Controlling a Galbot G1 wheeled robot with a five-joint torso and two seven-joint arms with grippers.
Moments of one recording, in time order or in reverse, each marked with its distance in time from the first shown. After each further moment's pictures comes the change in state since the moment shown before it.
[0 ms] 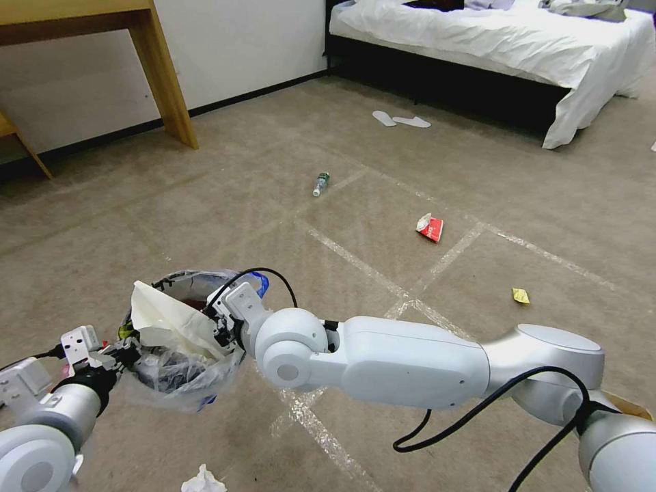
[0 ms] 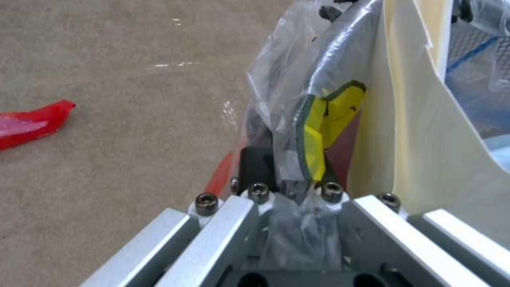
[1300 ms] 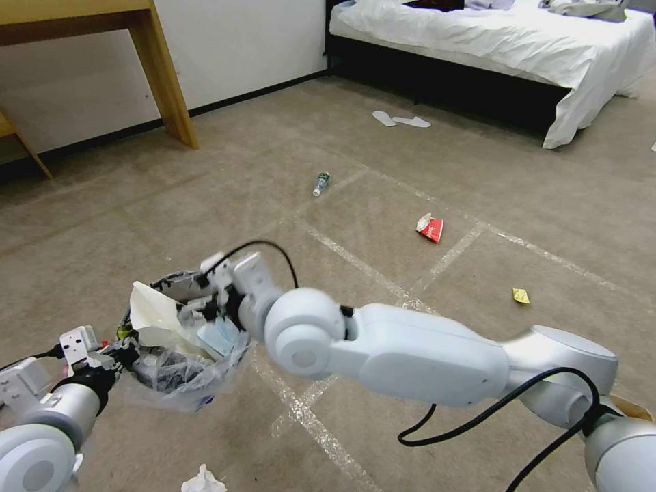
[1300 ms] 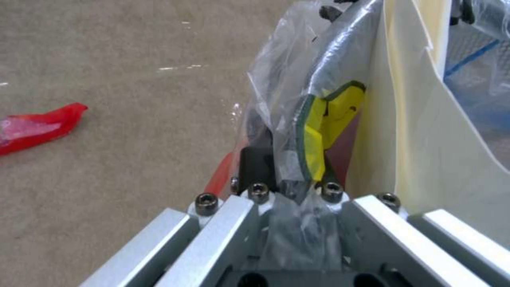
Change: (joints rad) left arm -0.002 0.000 -0.012 0.015 0.014 -0.007 0.002; right arm -0.045 -0.090 0.249 0.218 -0.030 0.168 -0.111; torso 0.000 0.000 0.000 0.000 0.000
